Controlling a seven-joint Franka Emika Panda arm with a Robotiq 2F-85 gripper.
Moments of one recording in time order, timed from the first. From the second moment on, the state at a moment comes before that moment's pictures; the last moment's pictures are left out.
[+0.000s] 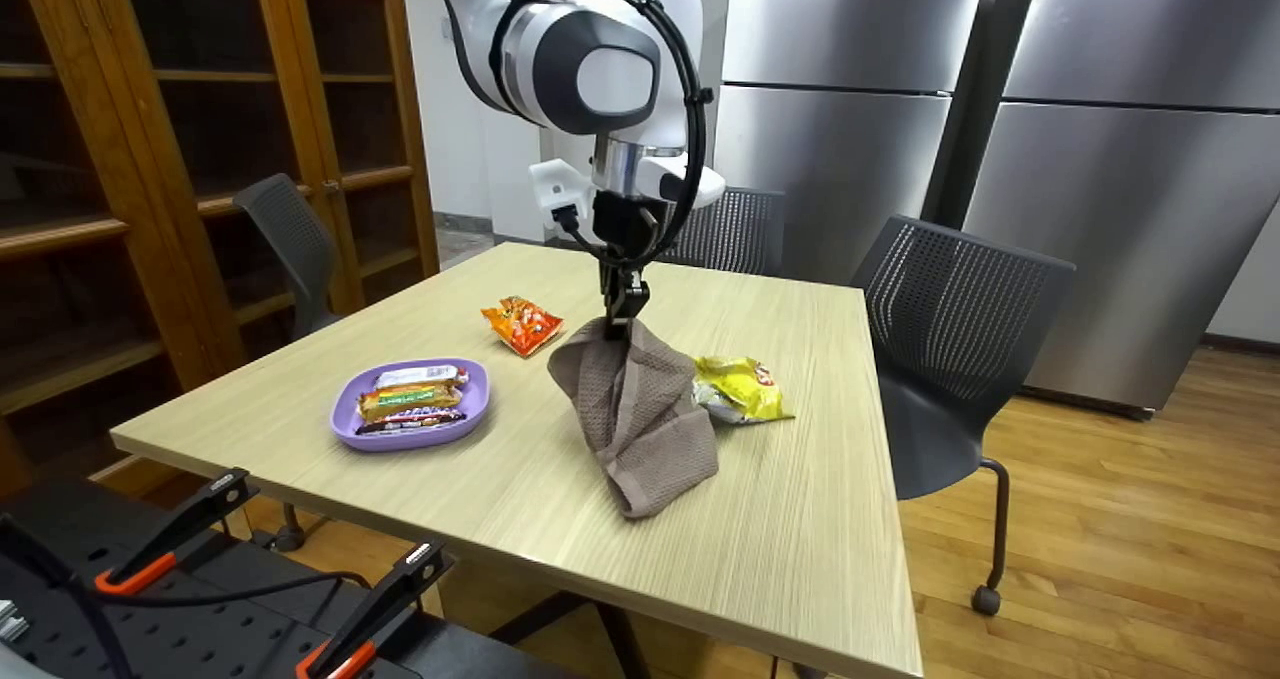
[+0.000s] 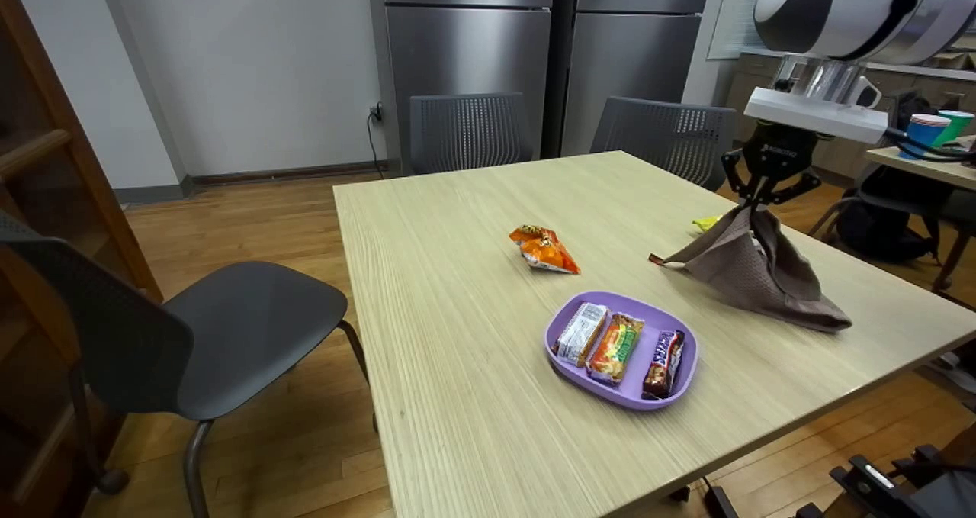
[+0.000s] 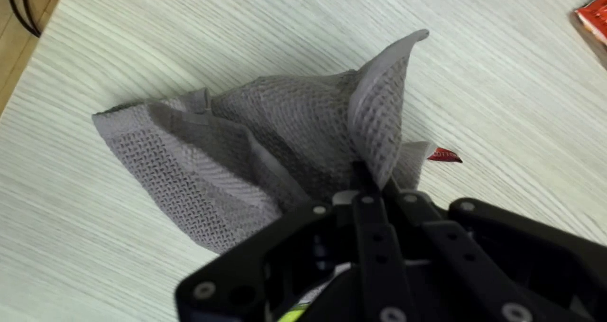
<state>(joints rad) -0.10 0.35 -0.18 -2.25 0.32 2.57 0.34</state>
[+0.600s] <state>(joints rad) -0.07 0.34 -0.14 -2.21 0.32 2.54 0.40</state>
